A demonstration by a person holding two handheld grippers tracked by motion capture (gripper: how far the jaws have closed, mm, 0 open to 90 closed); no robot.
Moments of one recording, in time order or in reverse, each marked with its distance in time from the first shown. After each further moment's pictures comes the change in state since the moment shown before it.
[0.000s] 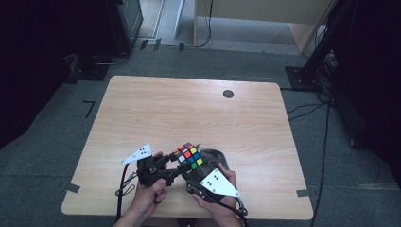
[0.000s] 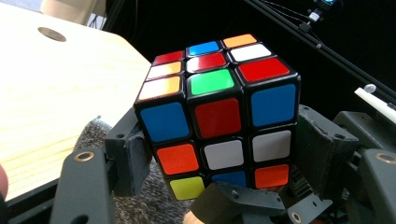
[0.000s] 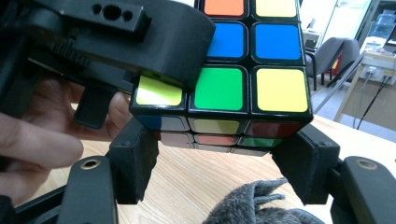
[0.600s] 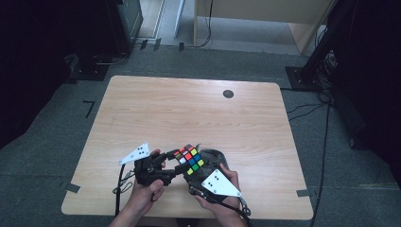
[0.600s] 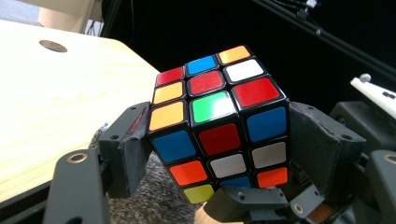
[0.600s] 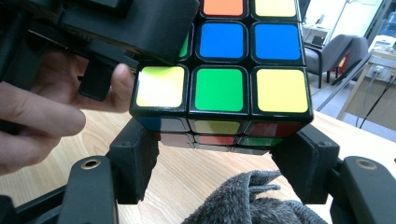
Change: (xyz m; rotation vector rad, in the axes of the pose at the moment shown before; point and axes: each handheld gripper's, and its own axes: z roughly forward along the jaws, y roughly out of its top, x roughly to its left) left arm 0.001 0.005 -0.006 0.024 -0.001 0.106; right arm -0.004 0.000 -0.005 0.037 0.026 -0.035
